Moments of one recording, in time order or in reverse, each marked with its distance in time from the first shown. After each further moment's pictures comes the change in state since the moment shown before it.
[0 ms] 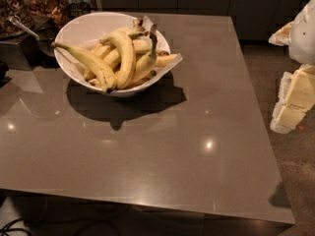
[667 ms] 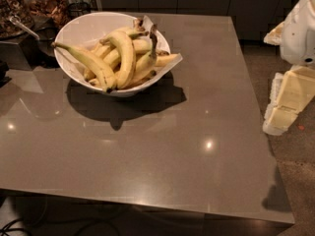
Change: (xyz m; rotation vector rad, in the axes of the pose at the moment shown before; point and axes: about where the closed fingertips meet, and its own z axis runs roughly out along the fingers) arm -0.011 0.005 -0.002 0.013 0.032 -0.004
